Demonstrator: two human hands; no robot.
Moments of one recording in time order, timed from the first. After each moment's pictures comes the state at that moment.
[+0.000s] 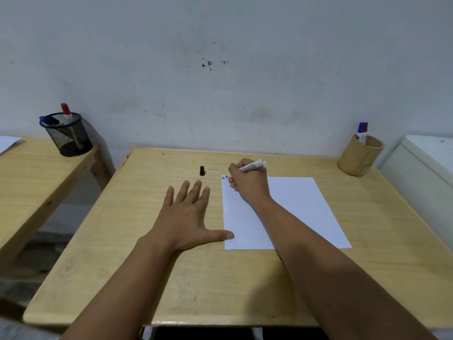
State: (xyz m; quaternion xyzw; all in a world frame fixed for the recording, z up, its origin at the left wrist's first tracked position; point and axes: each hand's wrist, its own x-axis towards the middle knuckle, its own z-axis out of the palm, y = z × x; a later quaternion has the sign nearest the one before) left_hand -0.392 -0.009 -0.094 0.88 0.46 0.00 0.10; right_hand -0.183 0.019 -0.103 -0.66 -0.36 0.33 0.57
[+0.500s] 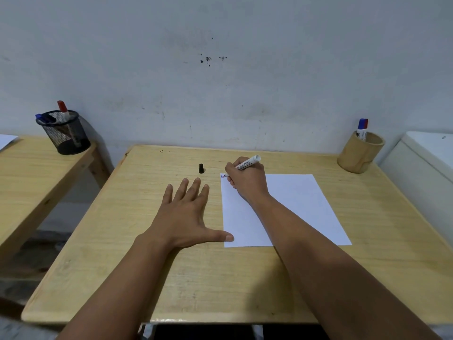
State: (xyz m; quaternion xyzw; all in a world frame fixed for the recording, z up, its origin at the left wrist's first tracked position) left_hand -0.394 -0.008 -0.095 0.88 0.45 0.01 0.11; right_hand -0.184 0.021 -0.103 -0.69 -0.40 0.30 0.52
